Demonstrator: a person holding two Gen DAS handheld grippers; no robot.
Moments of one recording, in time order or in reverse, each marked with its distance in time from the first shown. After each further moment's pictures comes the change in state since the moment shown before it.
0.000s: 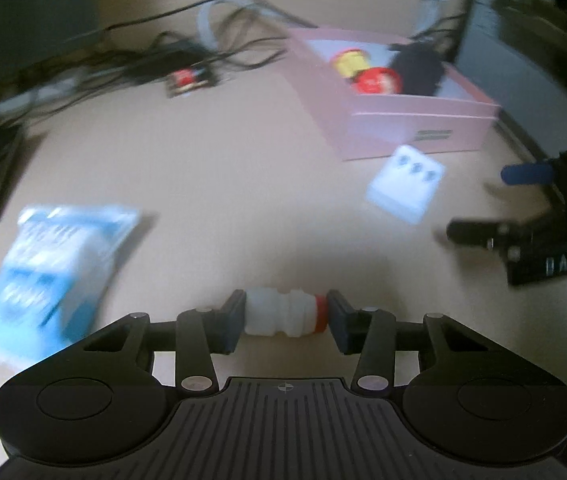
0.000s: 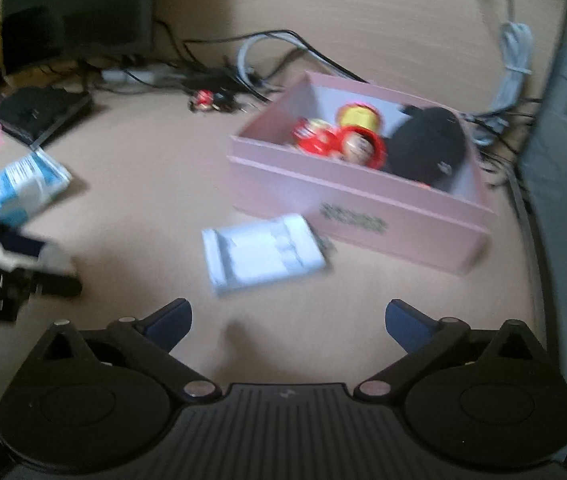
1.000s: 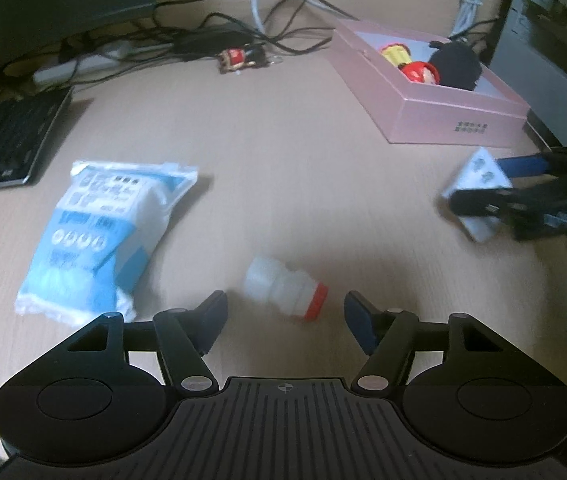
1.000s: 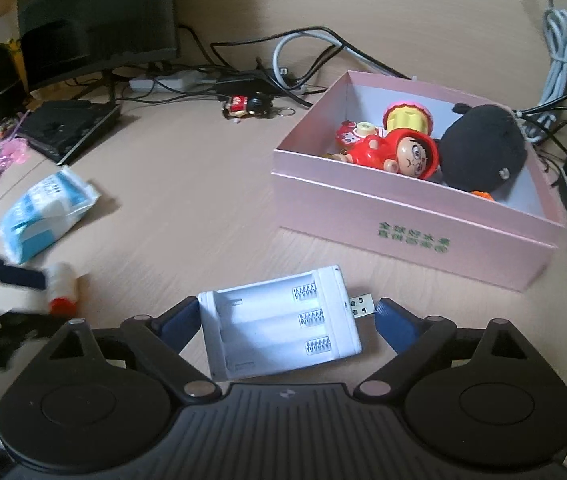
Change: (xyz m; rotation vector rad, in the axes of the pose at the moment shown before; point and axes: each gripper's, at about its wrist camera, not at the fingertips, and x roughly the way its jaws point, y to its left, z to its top) left arm -0.009 0.019 -0.016 -0.034 0.013 0.041; right arm 0.010 0.006 0.010 0.023 0.003 0.119
